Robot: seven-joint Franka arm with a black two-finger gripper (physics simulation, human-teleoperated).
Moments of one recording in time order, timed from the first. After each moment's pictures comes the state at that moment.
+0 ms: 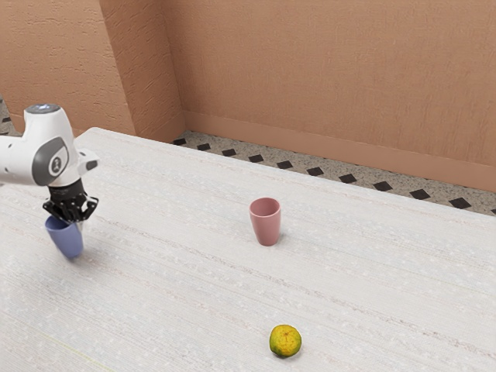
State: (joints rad) arm 0.26 0.20 0.19 -2.11 0.11 2.34 -0.17
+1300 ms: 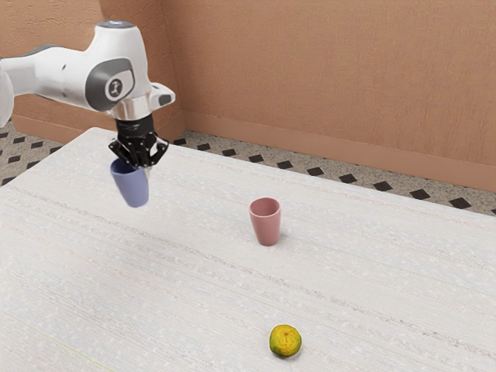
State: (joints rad) arm 0.18 0.15 -0.12 -1.76 0.12 1.89 -0.39
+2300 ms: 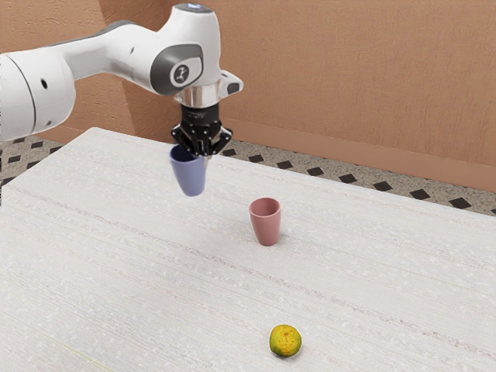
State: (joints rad) arm 0.05 0.37 -0.23 -1.41 0.21 1.74 -0.56
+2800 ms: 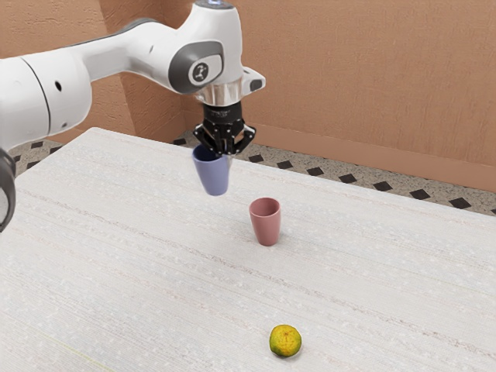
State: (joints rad) arm 0.02 0.44 -0.27 -1.31 0.21 1.73 -0.61
